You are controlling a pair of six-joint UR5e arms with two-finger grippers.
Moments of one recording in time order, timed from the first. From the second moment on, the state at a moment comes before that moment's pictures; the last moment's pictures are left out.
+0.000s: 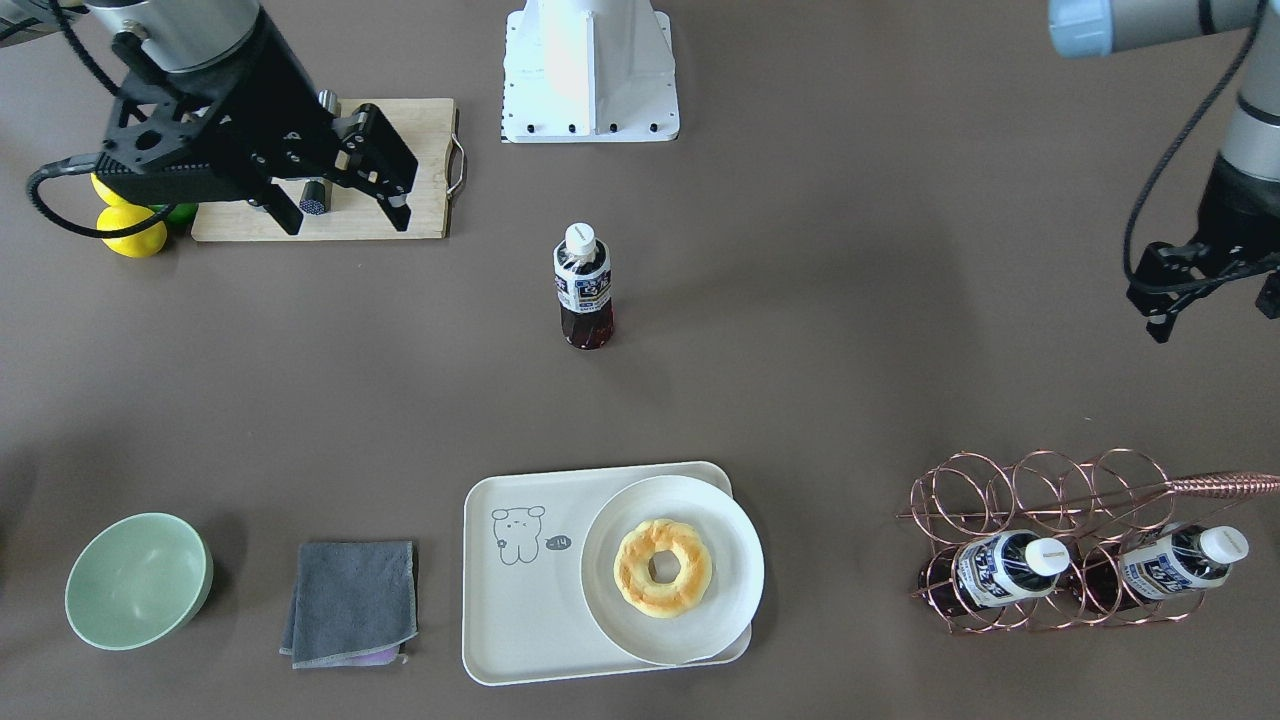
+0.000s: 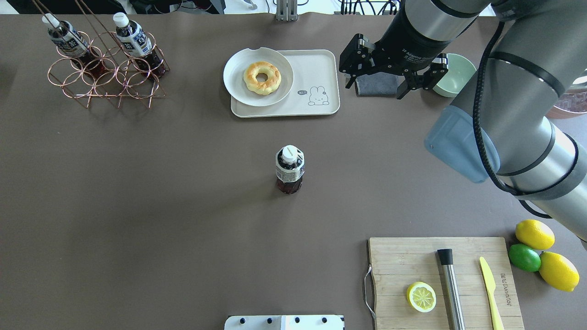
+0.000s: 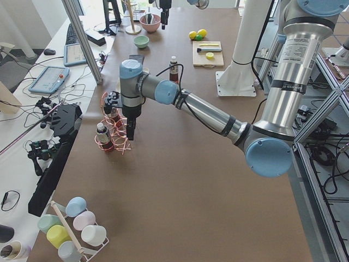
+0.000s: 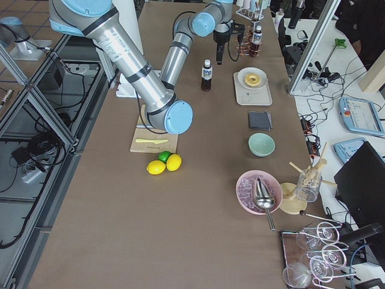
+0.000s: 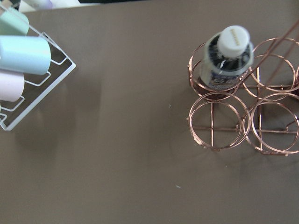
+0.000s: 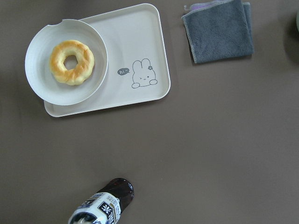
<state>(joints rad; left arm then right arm) -1.39 -1.79 -1.84 -1.41 -2.18 -0.41 0.88 -0.83 2.00 -1.97 2.18 1.10</state>
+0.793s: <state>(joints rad) -1.55 -1.74 -1.71 -1.41 -2.30 -0.14 0.68 -0.70 1.93 -2.03 1.97 1.22</state>
